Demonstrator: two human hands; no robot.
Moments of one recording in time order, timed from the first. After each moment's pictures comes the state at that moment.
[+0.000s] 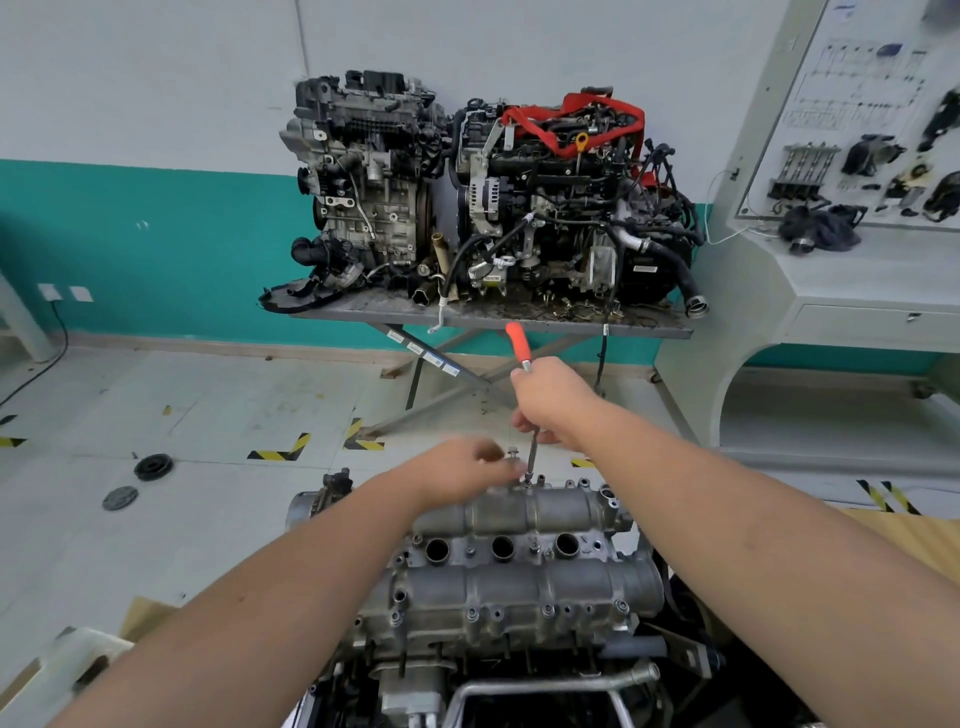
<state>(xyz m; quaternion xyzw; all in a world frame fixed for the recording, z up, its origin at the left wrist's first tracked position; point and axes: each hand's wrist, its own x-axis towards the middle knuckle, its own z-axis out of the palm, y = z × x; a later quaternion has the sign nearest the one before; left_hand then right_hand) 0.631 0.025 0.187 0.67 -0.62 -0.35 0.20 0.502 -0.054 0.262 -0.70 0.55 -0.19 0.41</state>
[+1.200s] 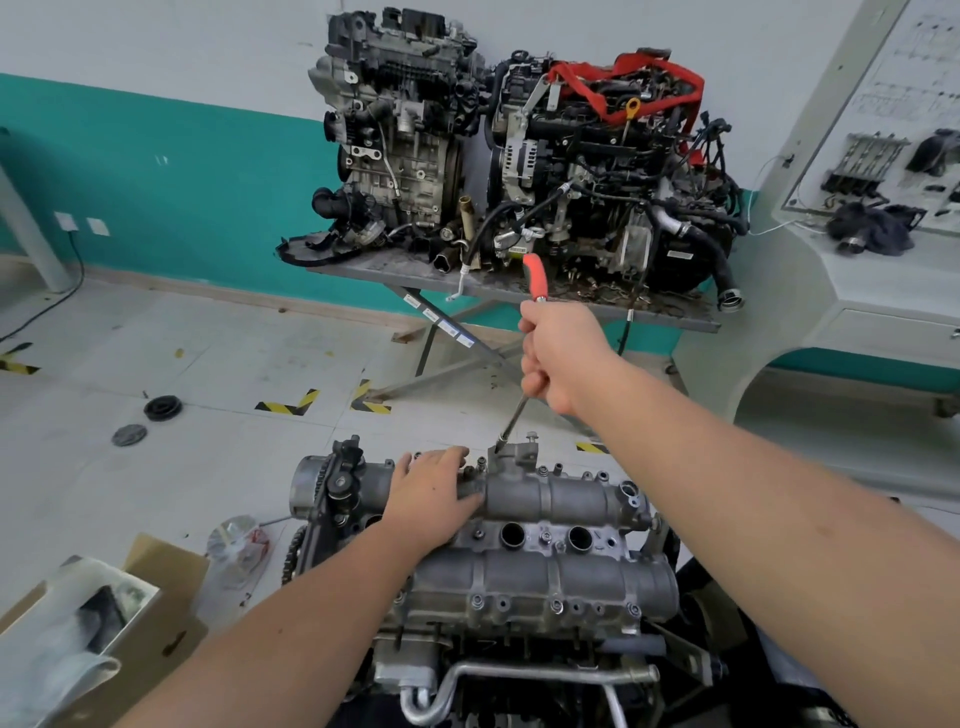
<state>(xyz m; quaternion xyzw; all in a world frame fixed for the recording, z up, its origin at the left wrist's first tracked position) 0.650 0.043 0.082 0.78 -0.57 -0.13 0.20 0.540 -0.040 0.296 -0.49 0.52 -0.31 0.63</state>
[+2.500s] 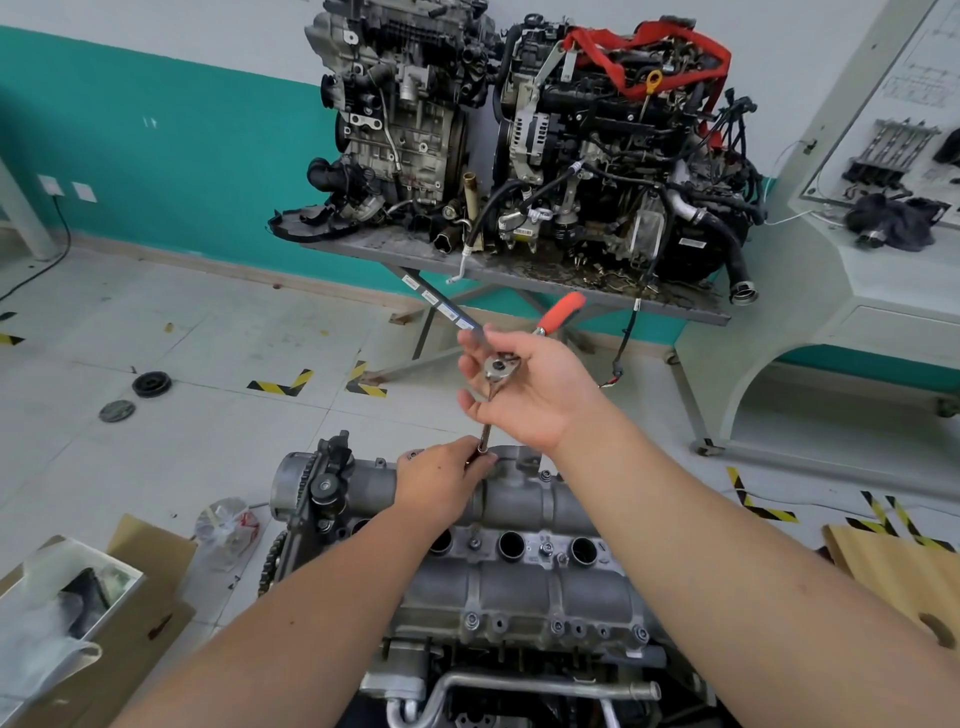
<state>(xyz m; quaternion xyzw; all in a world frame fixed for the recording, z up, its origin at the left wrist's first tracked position) 0.645 0.007 0.081 0.79 -0.53 -0.15 0.25 0.551 -0.045 0.248 -0.34 0.33 -0.23 0.85</state>
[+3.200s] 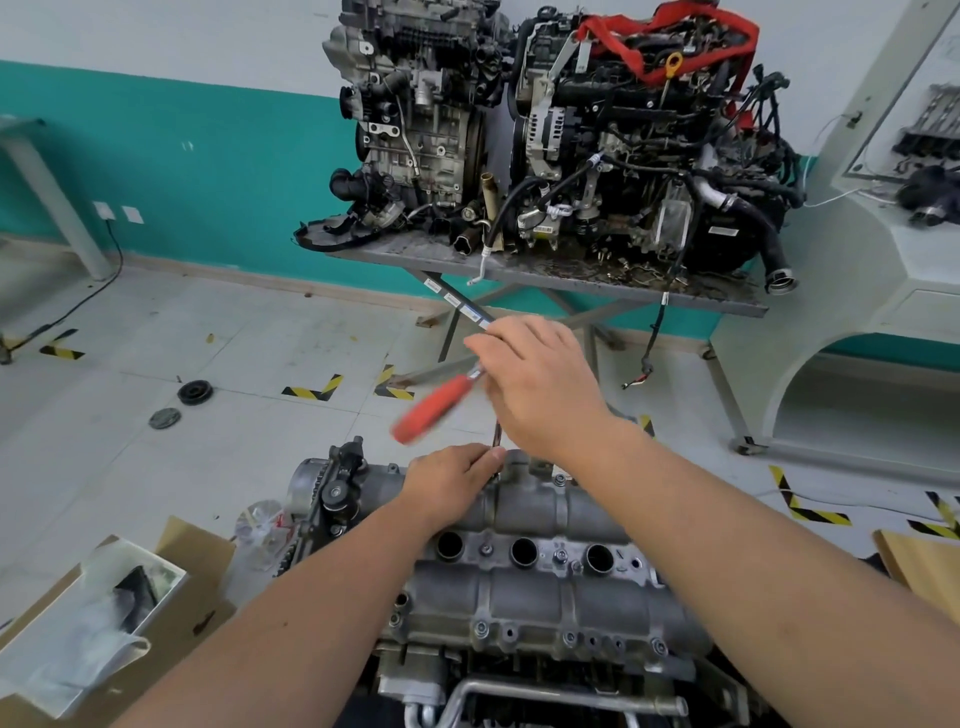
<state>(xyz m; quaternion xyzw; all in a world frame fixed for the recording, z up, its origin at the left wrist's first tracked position) 0.655 0.008 0.091 0.78 -0.51 -0.26 0.25 0.534 -0.064 0.221 -0.92 0.16 -0.35 -0.09</state>
